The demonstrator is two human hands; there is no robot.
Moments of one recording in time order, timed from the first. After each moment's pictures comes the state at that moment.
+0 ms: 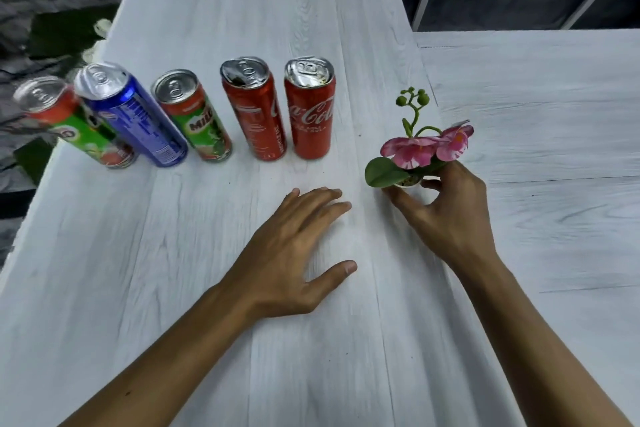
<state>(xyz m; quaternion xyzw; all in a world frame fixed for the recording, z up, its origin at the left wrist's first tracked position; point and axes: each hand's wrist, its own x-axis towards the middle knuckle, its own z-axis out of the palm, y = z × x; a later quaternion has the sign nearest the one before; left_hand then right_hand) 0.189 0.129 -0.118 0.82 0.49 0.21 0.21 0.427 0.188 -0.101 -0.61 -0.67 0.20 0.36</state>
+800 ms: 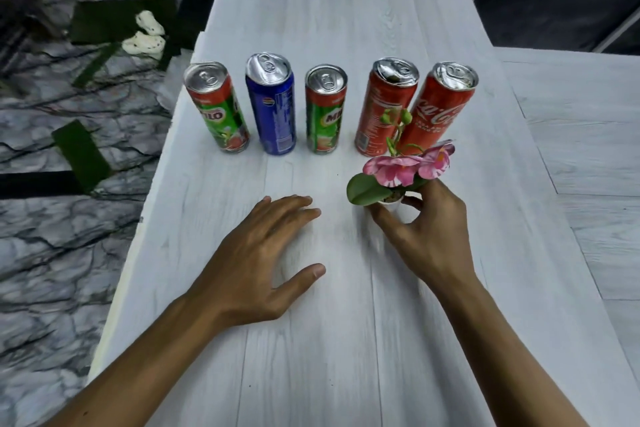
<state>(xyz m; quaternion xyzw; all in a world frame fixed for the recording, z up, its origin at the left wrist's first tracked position) 0.014 0.074 -0.111 0.79 0.54 0.22 0.20 0.258 0.142 -0.104 -0.57 -0.69 0.23 0.38</state>
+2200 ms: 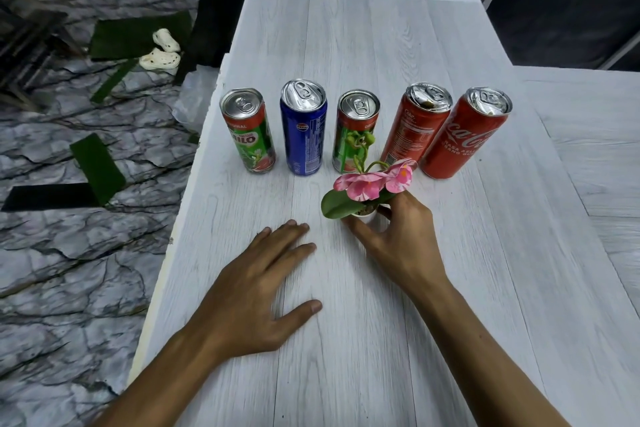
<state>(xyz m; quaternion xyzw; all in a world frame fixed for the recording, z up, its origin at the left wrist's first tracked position) -0.031 0.066 -0.142 0.80 0.53 0.20 0.16 0.196 0.162 -0.119 -0.57 -0.72 0.24 0.31</state>
